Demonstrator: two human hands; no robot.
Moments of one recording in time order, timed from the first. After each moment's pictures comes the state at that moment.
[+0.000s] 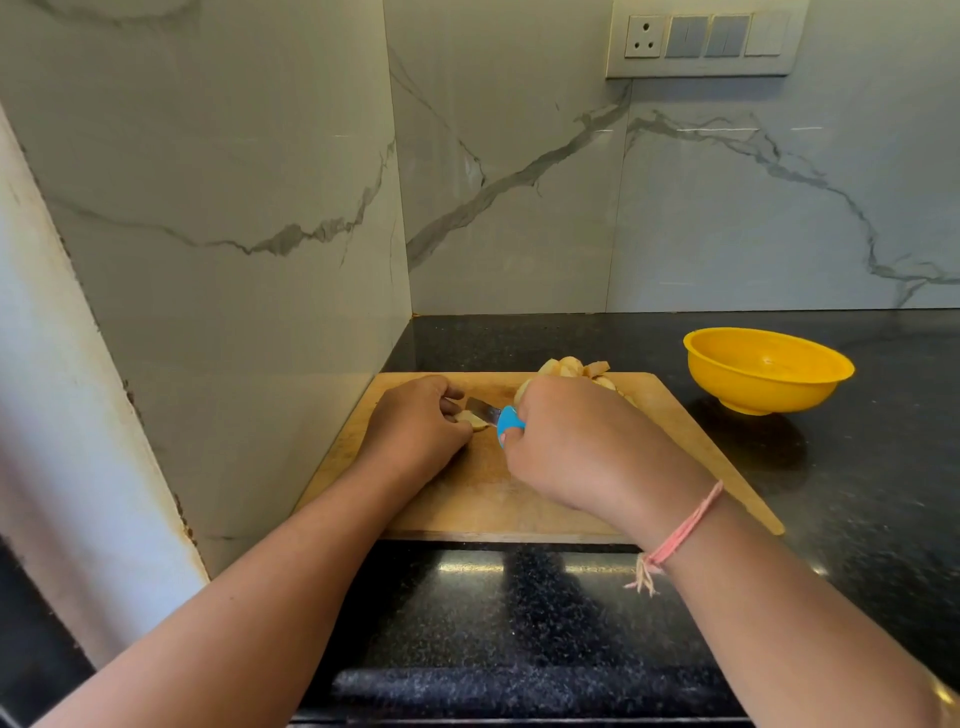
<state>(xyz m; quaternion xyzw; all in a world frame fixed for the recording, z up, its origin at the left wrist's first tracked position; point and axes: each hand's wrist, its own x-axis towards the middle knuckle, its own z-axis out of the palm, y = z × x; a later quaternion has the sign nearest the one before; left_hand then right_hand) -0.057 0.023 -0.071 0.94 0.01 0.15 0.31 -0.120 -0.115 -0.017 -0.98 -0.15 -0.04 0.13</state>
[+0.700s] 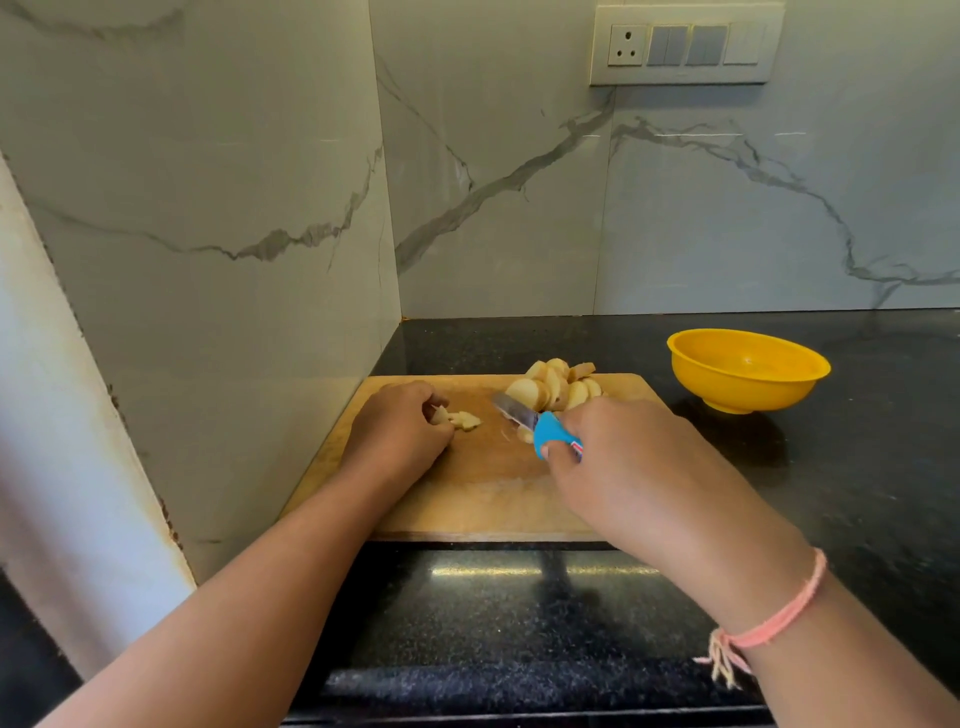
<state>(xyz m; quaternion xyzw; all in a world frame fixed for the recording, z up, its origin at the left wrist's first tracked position) -0.059 0.026 -0.072 0.95 0.02 0.17 0.27 -0.145 -0.146 -0.023 -0.99 -0.10 -0.10 0.09</state>
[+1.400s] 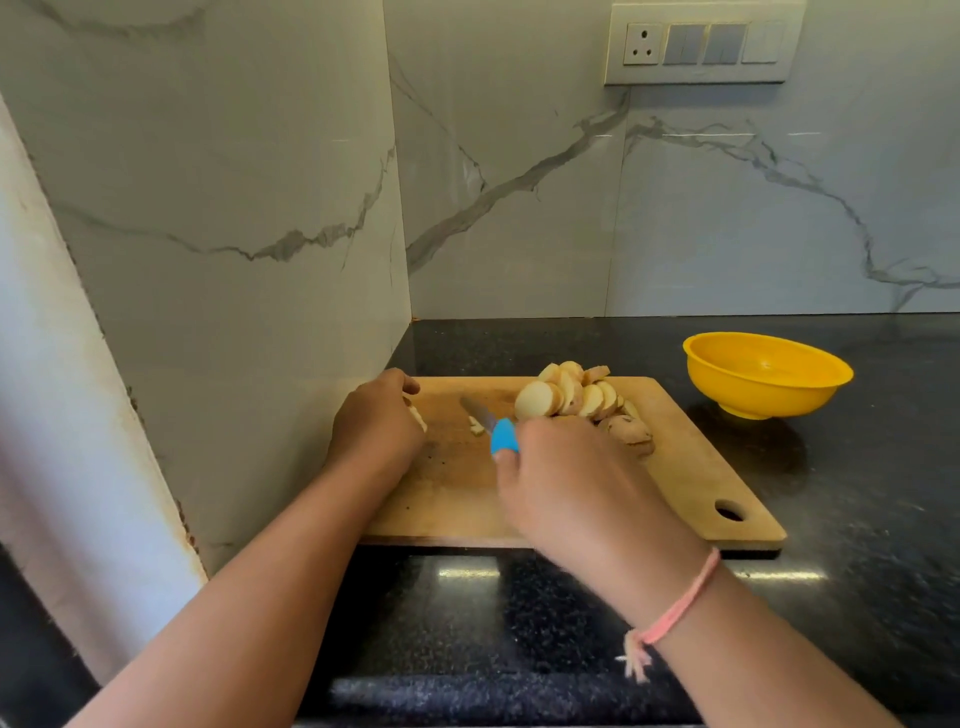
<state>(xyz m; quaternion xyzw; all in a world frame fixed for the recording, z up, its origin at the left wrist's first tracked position) -0.052 0.046 -0.071 0.93 0.12 0.19 0.29 -0.126 -0.115 -0.046 -0.97 -0.16 -0.13 0.16</state>
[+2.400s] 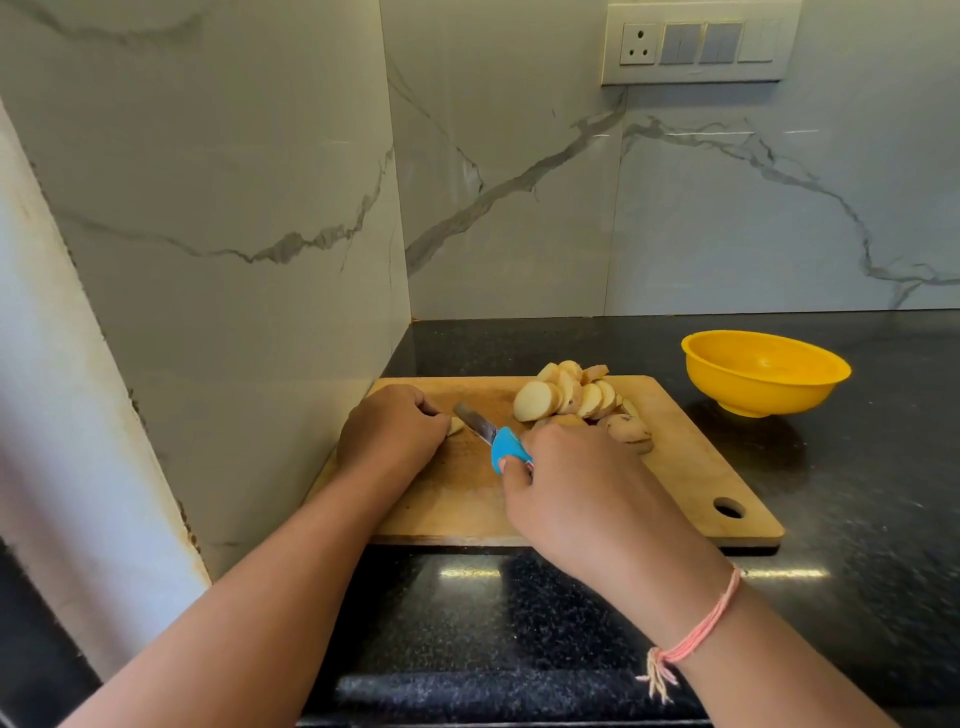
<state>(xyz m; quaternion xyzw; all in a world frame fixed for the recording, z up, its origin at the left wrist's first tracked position) -0.050 0.036 -0.073 0.94 0.10 0.16 0.28 -0.132 -0.121 -0.052 -0.96 -0.16 -0.15 0.16</state>
